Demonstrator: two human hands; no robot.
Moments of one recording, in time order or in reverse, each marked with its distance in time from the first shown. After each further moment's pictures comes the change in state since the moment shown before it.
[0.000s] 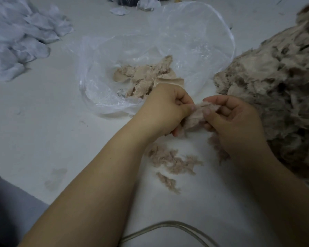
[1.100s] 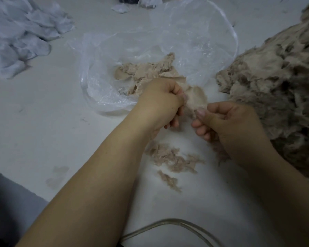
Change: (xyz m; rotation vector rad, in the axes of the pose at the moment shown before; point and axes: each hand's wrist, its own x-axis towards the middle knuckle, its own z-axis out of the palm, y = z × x) left_hand 0.002 0.001 -0.004 -0.170 0.088 -0.076; right_hand -0.003 -0.008 0.004 0.077 -0.151 0.131
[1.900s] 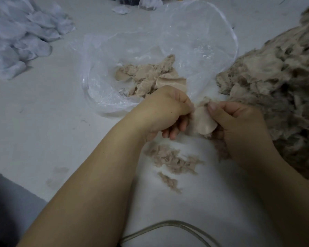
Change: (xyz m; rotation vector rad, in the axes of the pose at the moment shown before) left_hand -0.002 -0.001 -0.006 0.011 -0.285 -0.071; right_hand -0.002 -0.001 -0.003 0.019 0.102 -0.049
